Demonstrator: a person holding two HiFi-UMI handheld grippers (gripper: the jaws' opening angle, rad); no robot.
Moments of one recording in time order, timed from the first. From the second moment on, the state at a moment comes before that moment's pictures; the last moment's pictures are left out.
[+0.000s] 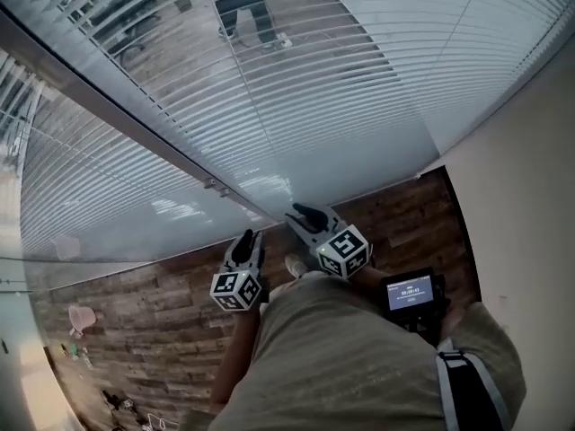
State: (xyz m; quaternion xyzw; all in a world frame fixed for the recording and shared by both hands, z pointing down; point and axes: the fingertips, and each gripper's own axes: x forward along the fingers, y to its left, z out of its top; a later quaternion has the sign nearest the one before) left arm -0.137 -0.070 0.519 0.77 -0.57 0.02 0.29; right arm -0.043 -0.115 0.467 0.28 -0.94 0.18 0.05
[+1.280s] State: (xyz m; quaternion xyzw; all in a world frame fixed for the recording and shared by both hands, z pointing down) left arm 0.052 0.219 0.486 0.71 -0.65 0.01 0.29; right arm 0.174 0.144 0.429 0.25 -0.95 0.19 0.02
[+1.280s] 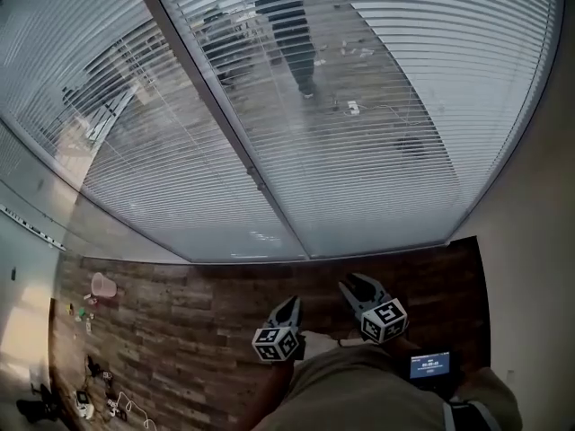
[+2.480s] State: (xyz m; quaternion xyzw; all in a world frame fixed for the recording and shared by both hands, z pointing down) left arm -0.236 0.577 0.495 0.70 -0.67 -0.03 0.25; right arm -0.125 0.502 0.455 0.20 -0.96 0.19 0.05
